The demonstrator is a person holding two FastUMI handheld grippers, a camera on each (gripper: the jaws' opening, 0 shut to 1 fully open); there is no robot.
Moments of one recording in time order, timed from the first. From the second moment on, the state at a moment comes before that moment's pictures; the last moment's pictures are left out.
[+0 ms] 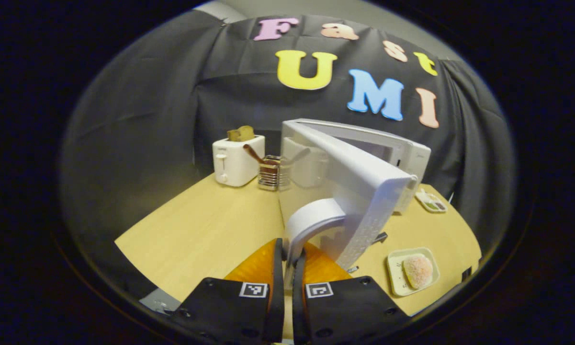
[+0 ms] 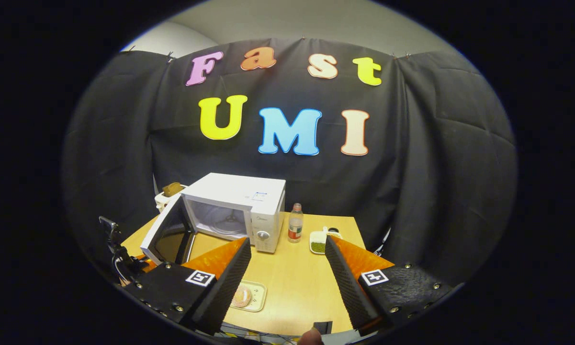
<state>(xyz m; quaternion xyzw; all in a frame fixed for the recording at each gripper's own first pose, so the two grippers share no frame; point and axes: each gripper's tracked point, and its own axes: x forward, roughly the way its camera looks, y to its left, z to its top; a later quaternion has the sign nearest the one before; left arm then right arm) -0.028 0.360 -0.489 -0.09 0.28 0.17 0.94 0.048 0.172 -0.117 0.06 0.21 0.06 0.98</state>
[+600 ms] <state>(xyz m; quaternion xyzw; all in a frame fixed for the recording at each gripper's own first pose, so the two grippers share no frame) -0.047 0.390 -0.485 -0.07 0.31 0.09 0.94 0.051 0.173 -0.126 0.03 0.21 0.13 0.97</state>
